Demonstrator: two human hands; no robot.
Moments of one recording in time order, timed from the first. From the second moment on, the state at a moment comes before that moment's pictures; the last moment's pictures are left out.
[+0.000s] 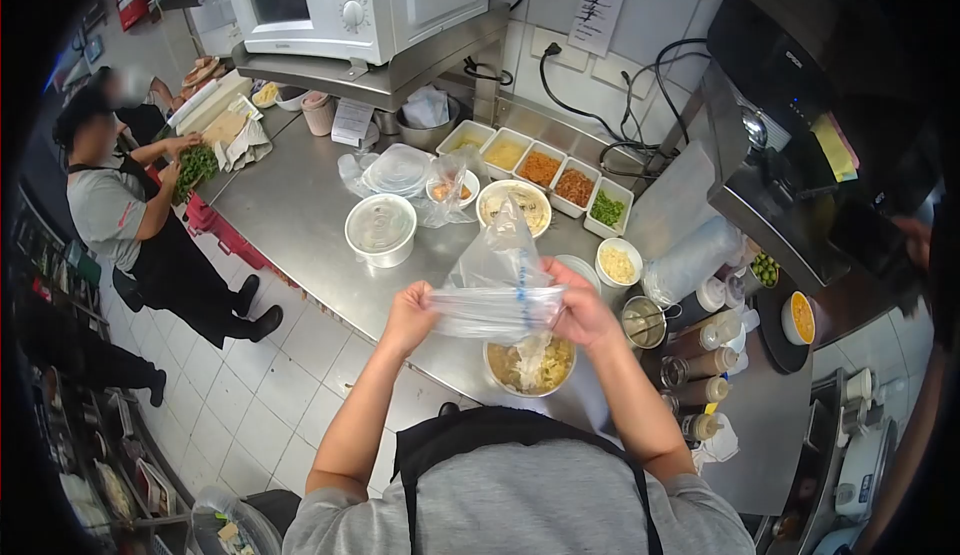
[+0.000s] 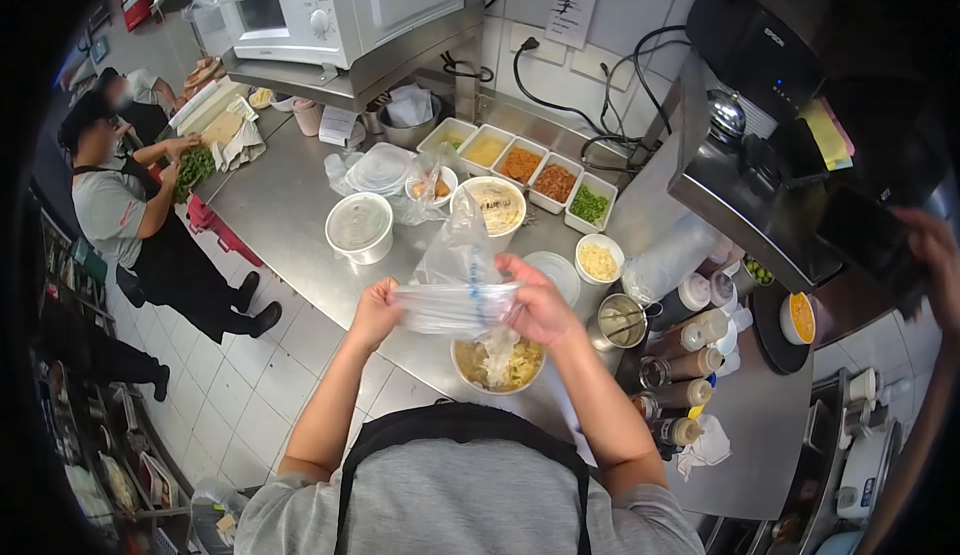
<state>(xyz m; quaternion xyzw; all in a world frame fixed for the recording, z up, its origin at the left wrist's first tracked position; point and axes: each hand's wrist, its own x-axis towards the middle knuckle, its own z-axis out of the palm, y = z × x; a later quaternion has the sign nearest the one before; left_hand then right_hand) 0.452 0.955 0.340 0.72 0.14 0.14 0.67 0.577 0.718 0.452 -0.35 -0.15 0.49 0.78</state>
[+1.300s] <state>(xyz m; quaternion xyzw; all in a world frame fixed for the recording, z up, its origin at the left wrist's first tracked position) 0.384 0.891 0.369 0.91 0.31 0.23 0.14 0.479 0.641 0.307 -0.73 0.01 0.17 0.66</state>
